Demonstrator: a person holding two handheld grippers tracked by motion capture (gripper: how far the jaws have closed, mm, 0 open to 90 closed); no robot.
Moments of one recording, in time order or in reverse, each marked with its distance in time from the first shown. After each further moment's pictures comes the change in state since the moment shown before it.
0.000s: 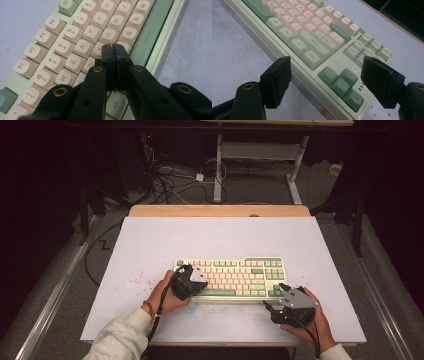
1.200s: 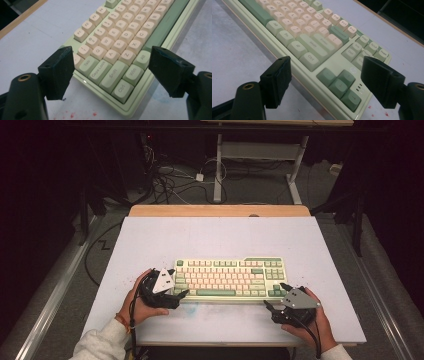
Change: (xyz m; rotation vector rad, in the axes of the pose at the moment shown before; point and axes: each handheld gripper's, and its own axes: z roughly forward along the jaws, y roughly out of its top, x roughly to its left) left arm 0.002 -0.068 -0.049 -0.180 0.178 -0.082; right arm -0.001 0.000 -0.003 -0.015 -0.004 0.006
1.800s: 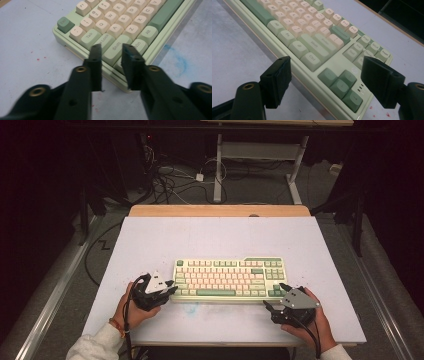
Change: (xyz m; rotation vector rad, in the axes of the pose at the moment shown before) left arm 0.008 -0.014 -0.004 0.067 -0.023 -0.049; right arm 0.001 0.000 0.001 0.002 0.003 -0.003
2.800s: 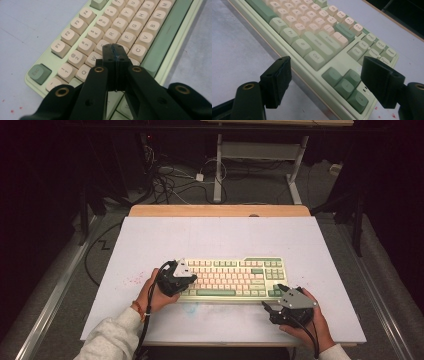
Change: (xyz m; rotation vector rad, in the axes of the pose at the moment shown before) left arm -0.002 0.057 0.046 0.058 -0.101 0.062; right arm 0.003 -0.001 0.004 0.016 0.014 -0.004
